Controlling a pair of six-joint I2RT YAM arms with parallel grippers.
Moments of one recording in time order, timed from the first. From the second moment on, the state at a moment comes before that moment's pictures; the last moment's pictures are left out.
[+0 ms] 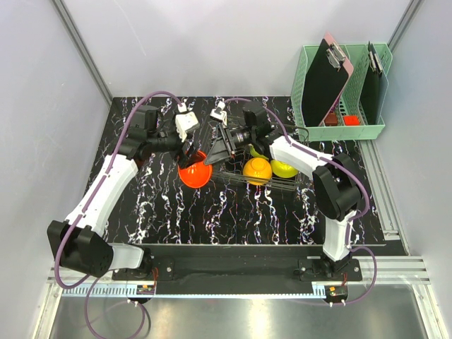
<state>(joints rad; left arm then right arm) -0.26 1.31 1.25 -0.60 0.71 0.56 0.60 1.93 1.47 0.19 -1.30 0.81</state>
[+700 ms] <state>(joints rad) -0.24 1.29 1.25 -0.58 0.68 0.53 0.59 1.93 1.50 -0.03 -1.21 0.63</state>
